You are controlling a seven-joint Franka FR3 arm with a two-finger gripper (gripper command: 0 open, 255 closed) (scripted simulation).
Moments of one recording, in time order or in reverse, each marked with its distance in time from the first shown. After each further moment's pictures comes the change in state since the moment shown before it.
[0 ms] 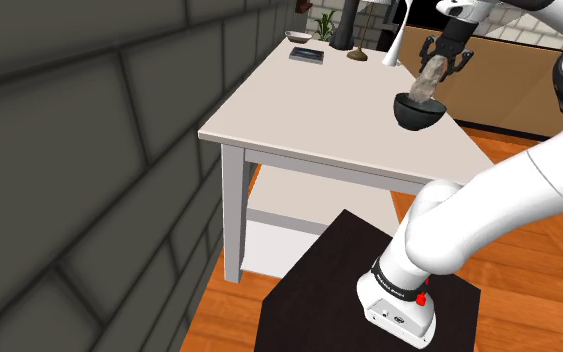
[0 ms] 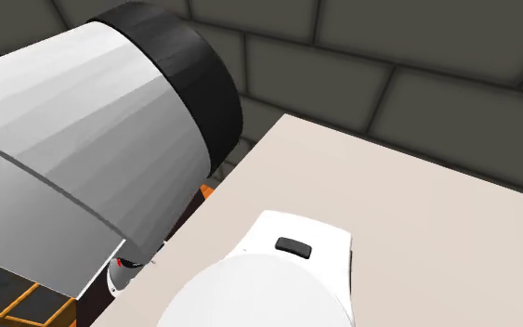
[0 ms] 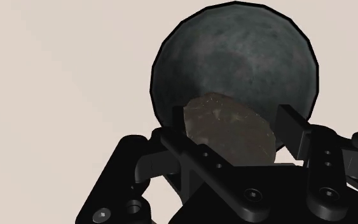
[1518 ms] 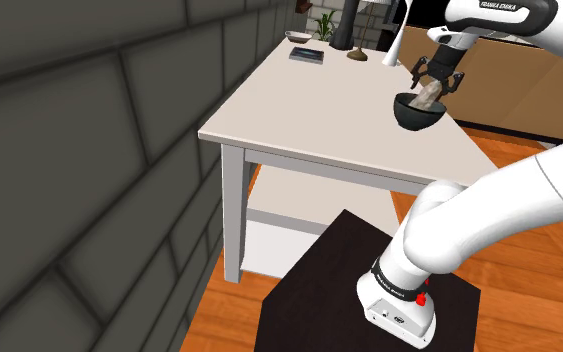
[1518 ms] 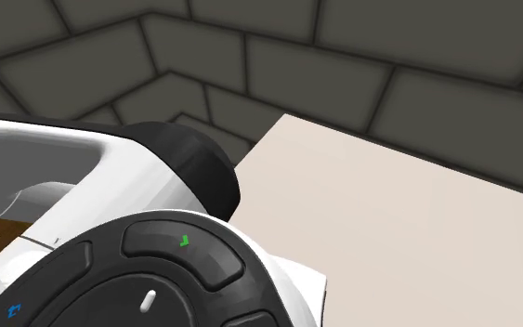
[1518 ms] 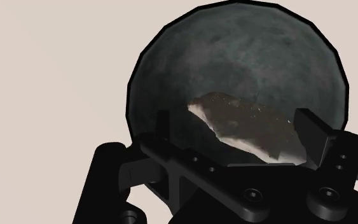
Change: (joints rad) arm -0.043 -0.063 -0.009 -0.203 -0.053 0.152 0.023
